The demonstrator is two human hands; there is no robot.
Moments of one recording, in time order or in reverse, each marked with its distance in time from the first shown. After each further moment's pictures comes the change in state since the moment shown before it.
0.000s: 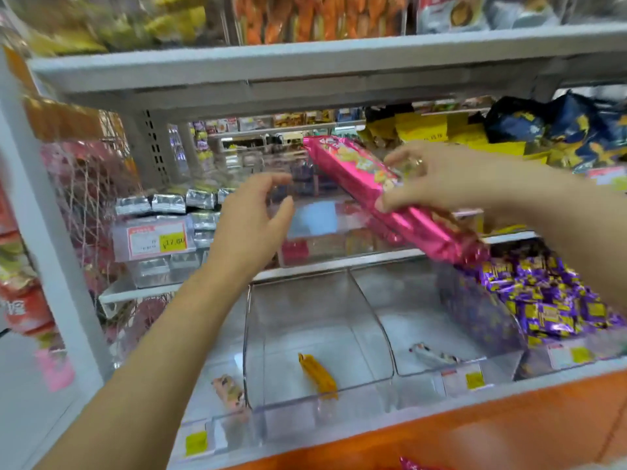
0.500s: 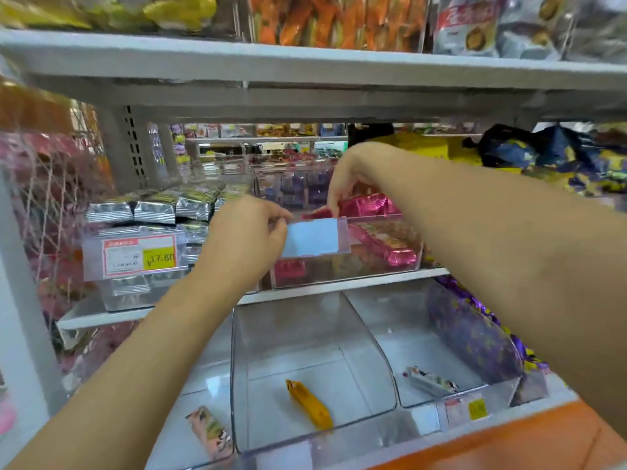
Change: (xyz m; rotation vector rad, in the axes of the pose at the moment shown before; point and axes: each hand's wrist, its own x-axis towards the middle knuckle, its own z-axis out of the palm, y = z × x) left_hand 0.017 -0.026 -0.003 0.188 -0.133 -0.069; right_hand 0.172 -0.051 0.053 -0.567 -0.497 0.250
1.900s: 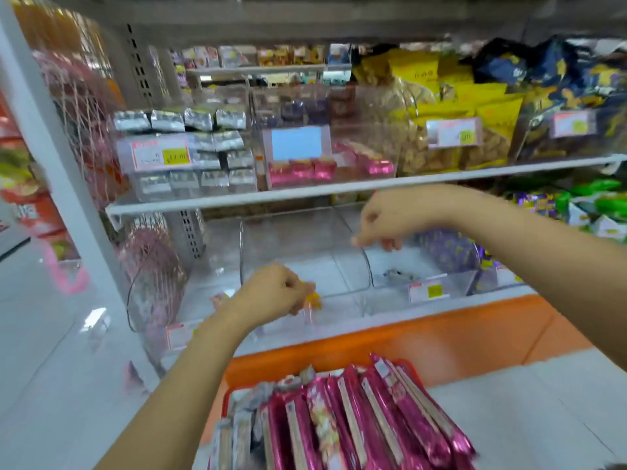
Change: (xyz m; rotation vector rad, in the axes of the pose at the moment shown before) left_hand -0.172 0.000 0.051 -0.185 -0.686 -0.234; right_hand -0.160 0.057 0.163 0.049 -0.021 -0.305
